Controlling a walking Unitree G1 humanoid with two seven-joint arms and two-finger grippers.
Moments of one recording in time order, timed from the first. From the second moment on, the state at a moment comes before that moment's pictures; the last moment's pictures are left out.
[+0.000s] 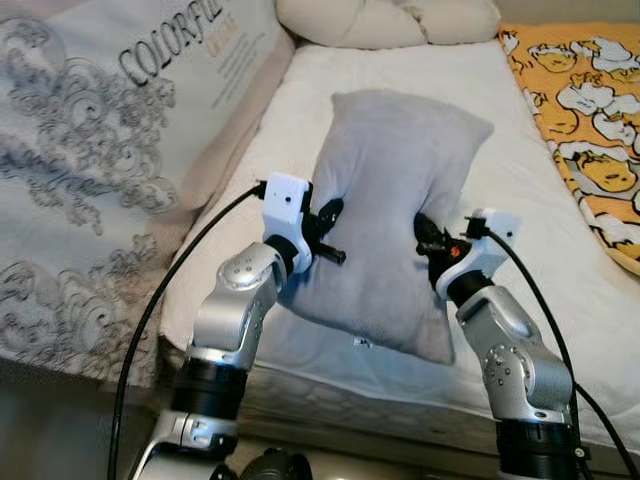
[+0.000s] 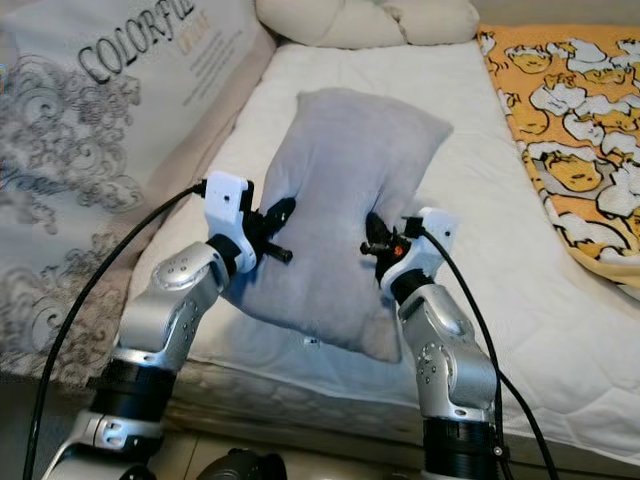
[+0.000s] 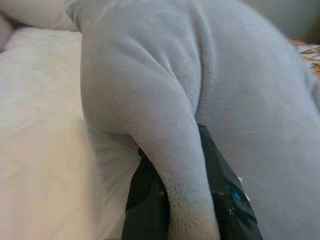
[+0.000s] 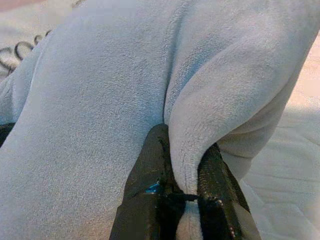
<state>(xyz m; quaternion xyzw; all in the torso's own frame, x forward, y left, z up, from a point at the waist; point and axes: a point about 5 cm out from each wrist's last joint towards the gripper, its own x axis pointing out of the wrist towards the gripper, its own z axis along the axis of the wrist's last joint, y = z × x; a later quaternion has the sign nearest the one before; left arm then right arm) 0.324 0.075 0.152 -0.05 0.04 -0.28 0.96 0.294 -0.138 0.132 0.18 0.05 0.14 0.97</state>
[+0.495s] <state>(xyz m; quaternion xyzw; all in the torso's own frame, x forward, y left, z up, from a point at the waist) 0.321 0.083 0.146 -0.03 0.06 -0.26 0.96 0.287 -0.132 0.125 0.16 0.05 0.13 0.98</state>
